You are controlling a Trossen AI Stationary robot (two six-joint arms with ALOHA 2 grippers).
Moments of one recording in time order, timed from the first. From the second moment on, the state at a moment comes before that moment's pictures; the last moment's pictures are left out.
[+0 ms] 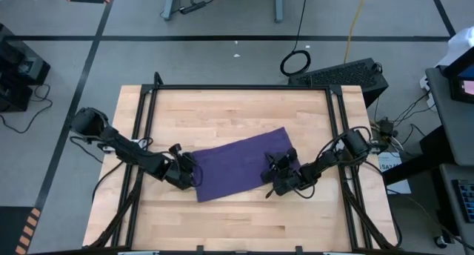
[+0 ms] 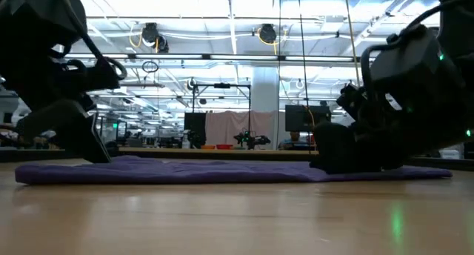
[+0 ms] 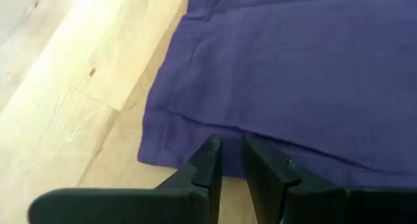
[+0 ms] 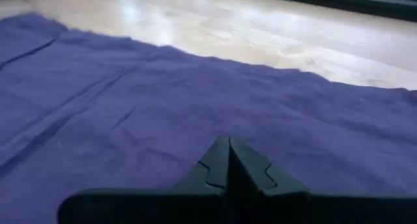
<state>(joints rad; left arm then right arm) -0.47 1.44 0.47 -0.27 -0.57 -0.75 0.41 2.02 0.56 0.51 1.10 0.95</state>
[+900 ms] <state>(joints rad) -0.52 1.27 0.46 -0.33 -0.65 -0.72 0.41 1.82 0.56 0.58 1.08 0.68</state>
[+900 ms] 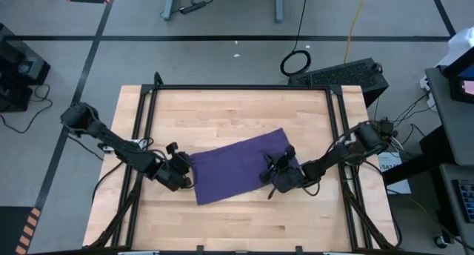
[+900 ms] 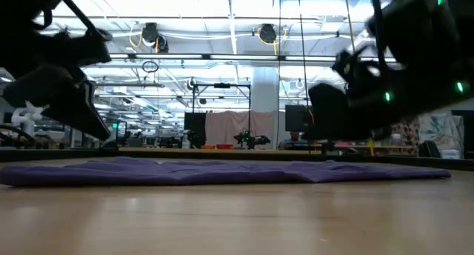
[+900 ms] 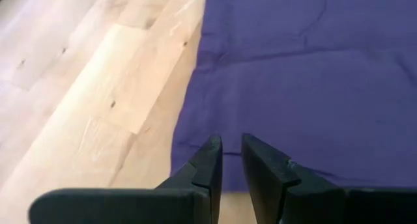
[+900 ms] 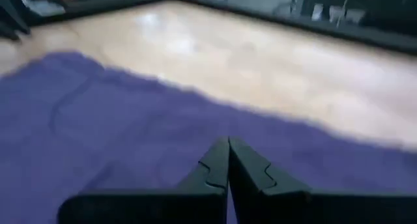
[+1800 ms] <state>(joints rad) -0.50 1.32 0.44 0.22 -0.54 -0.55 0.44 1.90 0.56 0.40 0.96 1.02</state>
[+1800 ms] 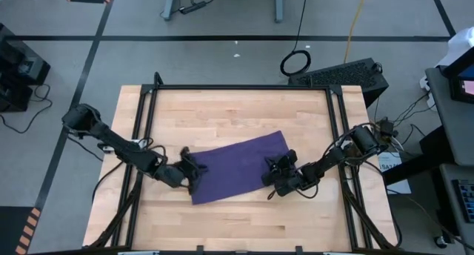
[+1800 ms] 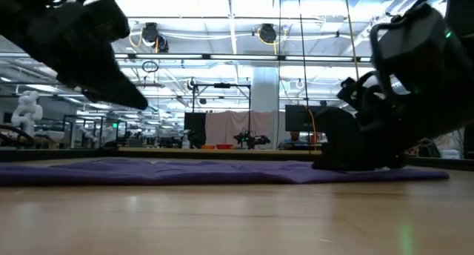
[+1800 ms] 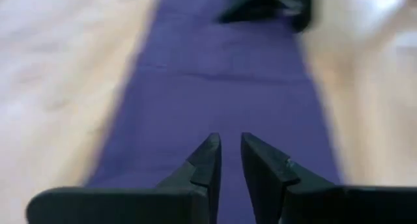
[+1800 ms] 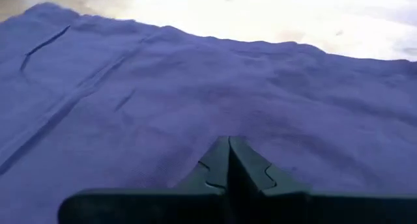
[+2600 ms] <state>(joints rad) -0.61 1.46 0.44 -0.12 -0.46 -0.59 0.61 1.85 0.65 0.36 0.80 1.06</state>
